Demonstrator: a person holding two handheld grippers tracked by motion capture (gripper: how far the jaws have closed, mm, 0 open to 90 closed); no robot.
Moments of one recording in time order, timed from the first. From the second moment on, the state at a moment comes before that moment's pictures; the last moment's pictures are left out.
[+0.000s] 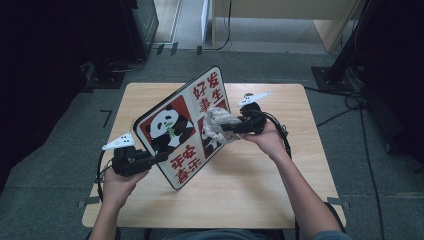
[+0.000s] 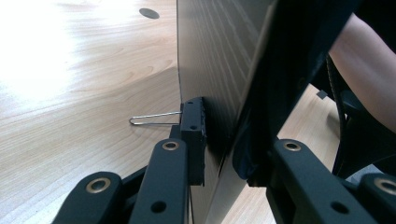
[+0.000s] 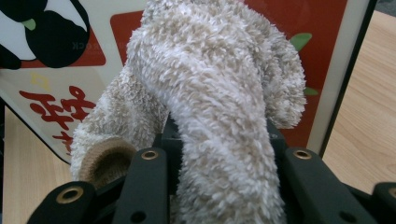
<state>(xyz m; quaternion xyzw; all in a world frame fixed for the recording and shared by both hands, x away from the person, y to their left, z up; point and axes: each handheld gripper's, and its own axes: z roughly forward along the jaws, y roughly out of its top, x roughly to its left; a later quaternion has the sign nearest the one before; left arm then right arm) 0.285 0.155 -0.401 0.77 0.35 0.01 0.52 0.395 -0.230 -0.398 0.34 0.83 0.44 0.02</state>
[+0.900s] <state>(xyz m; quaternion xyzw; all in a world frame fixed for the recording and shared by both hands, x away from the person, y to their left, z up) 0.288 0.157 -0.398 0.77 0.34 0.01 0.54 0.388 -0.240 -0.431 0.37 0.83 0.42 0.00</state>
